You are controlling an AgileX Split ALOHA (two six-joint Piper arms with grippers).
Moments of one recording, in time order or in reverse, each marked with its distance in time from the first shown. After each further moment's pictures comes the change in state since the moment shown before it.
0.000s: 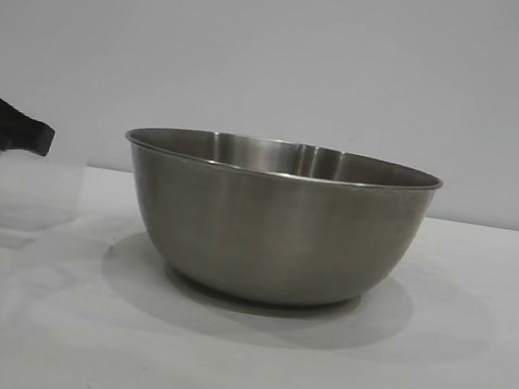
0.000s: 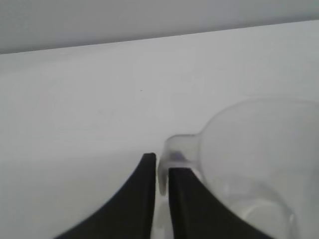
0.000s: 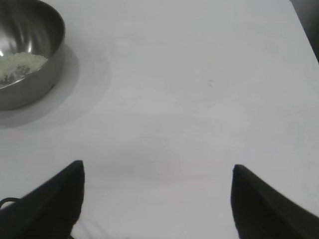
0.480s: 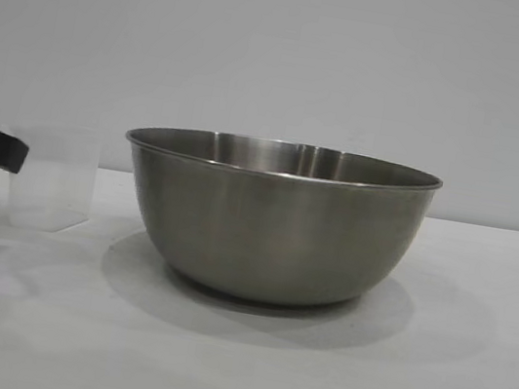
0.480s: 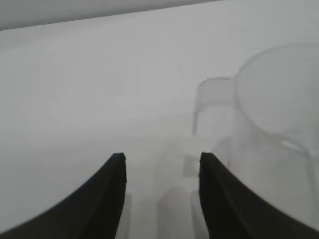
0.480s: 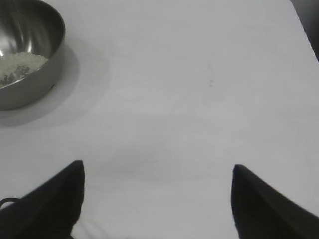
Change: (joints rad) left arm 0.000 -0.037 0.104 0.026 0.000 -0.004; right arm 0.000 0.000 0.000 0.000 0.000 0.000
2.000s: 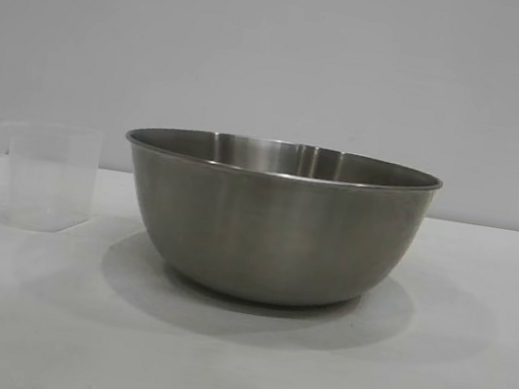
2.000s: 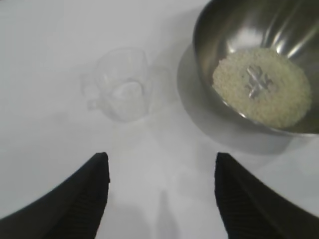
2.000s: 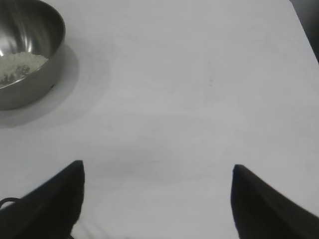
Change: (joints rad) left arm 0.000 -1.038 -0.235 0.276 1.706 -0.003; right arm 0.000 0.000 0.000 0.000 0.000 0.000
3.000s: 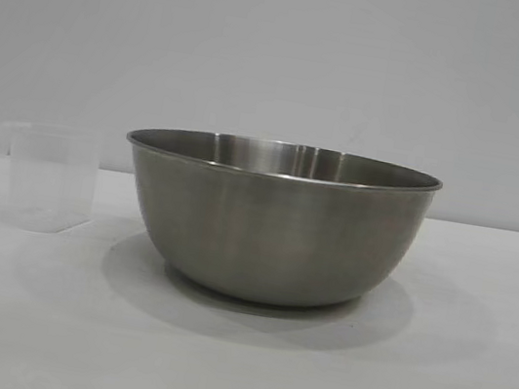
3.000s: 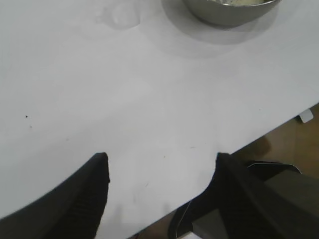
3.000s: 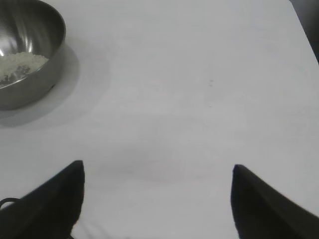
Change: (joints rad) left arm 0.000 -0.826 0.065 0.046 0.692 -0.031; right arm 0.000 0.000 0.000 0.000 0.000 0.000
